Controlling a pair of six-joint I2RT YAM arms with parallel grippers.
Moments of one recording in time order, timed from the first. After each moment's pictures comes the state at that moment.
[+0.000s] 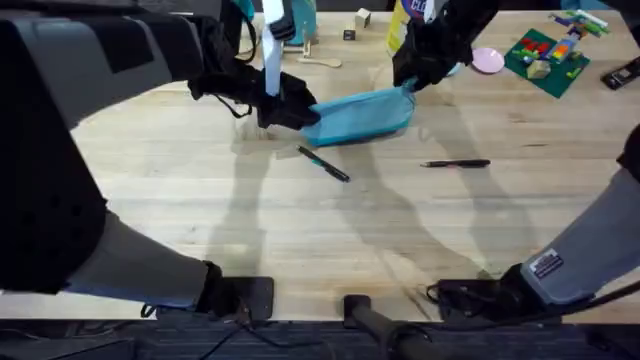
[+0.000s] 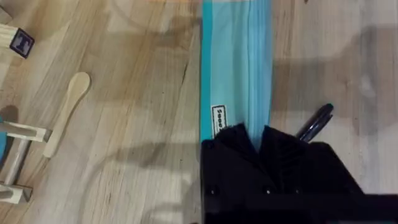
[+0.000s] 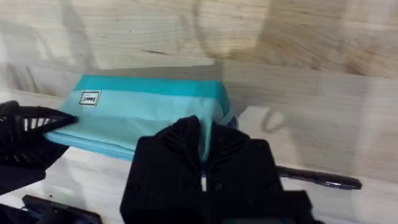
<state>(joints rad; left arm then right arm) -0.09 1.70 1.09 -0.64 0.84 1.15 0.25 1.94 1.74 -1.19 -0.19 0.26</state>
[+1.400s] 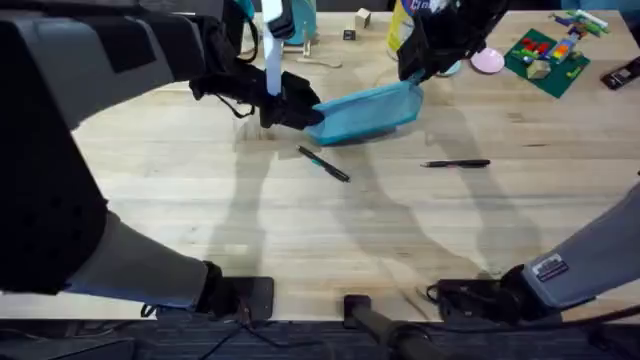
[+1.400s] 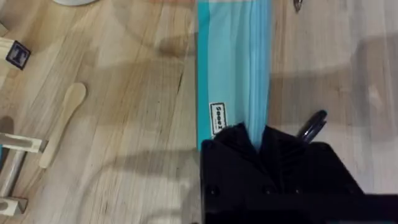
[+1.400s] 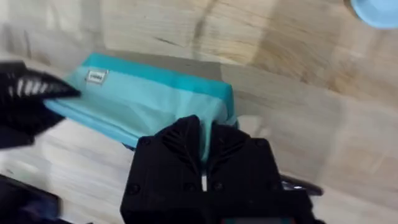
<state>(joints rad) -0.10 1.70 1.09 -0.64 0.87 1.15 0.25 1.87 1.74 -1.20 -0.17 0.08</state>
